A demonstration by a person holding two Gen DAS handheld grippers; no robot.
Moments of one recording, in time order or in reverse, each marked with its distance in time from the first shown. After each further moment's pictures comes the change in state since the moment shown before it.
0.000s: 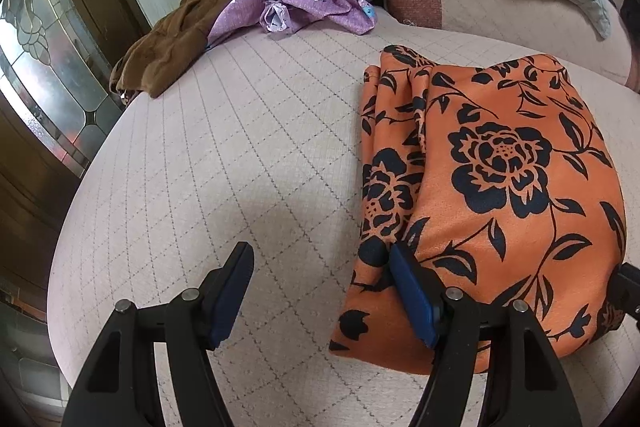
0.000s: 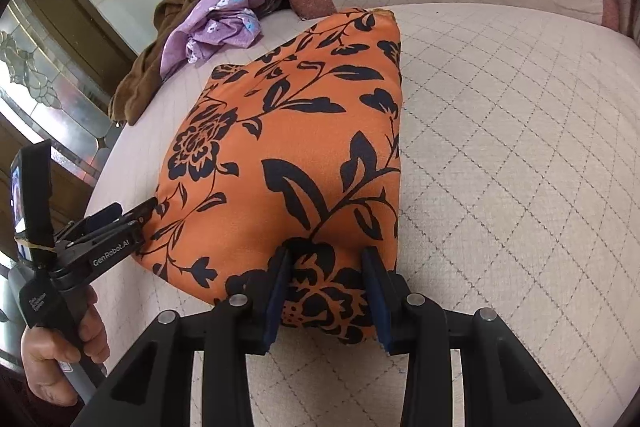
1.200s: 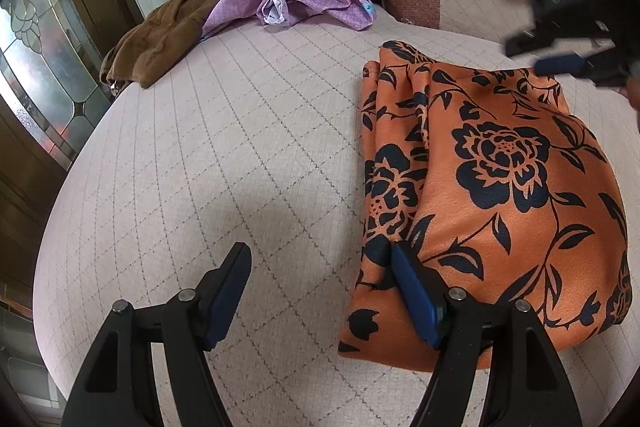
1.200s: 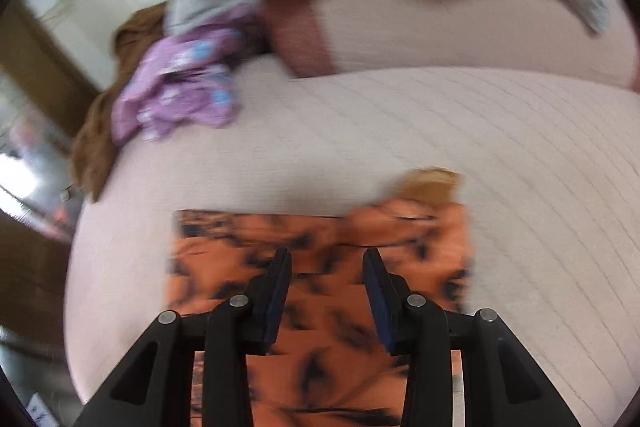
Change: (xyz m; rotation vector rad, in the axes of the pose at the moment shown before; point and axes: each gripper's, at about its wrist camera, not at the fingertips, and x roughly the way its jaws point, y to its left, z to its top) left arm 0.009 0.008 0.002 -0.018 0.013 -0.053; right arm 0.066 0.064 0.178 0.001 0.004 -0.037
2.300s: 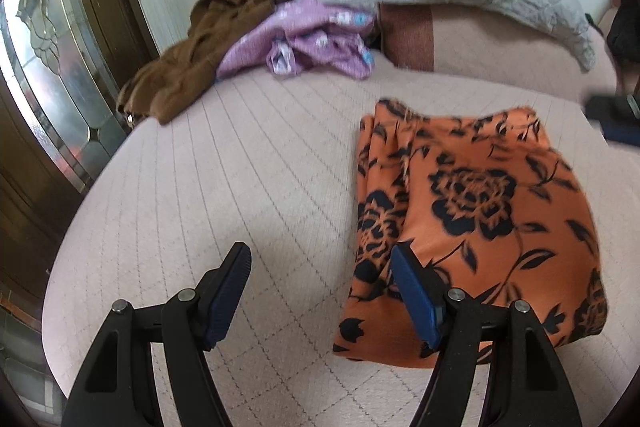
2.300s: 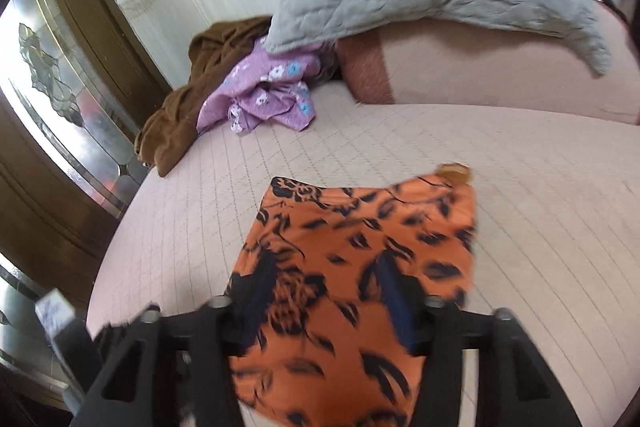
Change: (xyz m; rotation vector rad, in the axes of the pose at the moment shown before) left arm -0.047 -0.004 0.000 -0.008 -0.162 0.018; right arm -0.110 -0.006 -0.079 -0.087 -0.167 0.079
